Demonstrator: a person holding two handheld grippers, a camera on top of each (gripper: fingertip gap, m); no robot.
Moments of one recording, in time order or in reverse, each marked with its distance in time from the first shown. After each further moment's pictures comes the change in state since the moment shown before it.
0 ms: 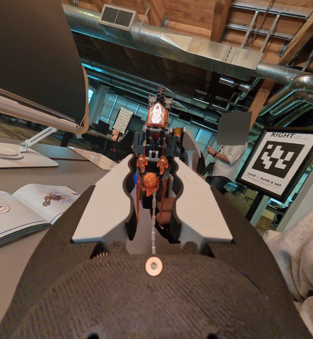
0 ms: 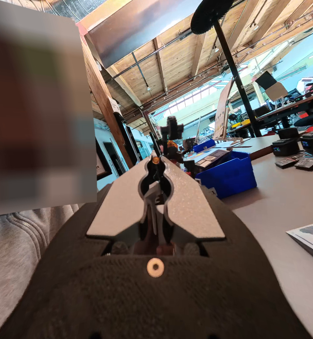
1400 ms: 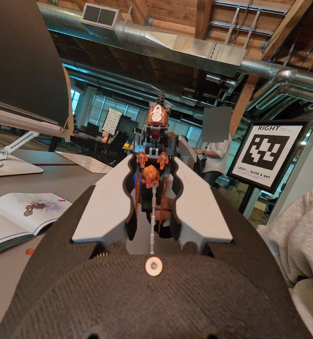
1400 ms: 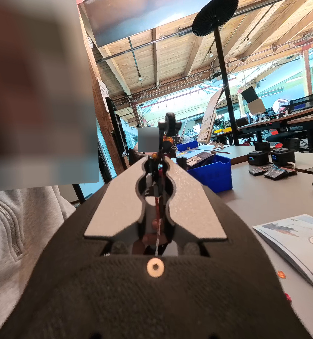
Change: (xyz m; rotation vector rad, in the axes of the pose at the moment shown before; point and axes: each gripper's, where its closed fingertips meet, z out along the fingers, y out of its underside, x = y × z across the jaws) left arm 0.017 0.005 0.005 -0.002 0.074 0.026; right arm -0.012 -0.001 -0.021 -0.036 0.043 -0.183
